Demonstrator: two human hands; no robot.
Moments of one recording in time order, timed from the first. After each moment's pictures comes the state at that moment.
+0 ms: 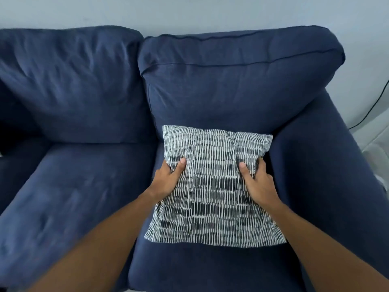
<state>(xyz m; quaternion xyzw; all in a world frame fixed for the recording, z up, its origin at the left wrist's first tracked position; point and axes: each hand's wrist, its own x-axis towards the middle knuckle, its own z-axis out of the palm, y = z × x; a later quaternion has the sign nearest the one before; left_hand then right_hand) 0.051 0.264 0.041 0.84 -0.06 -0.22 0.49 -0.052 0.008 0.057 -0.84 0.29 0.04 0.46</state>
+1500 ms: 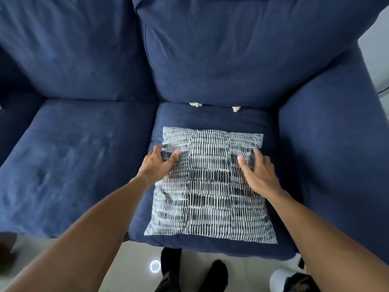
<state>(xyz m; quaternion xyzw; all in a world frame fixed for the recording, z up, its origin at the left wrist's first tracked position) 0.008 0.305 -0.024 0.92 0.03 -0.24 0.31 -0.099 0.009 -0.018 -0.89 0.27 0.18 0.31</state>
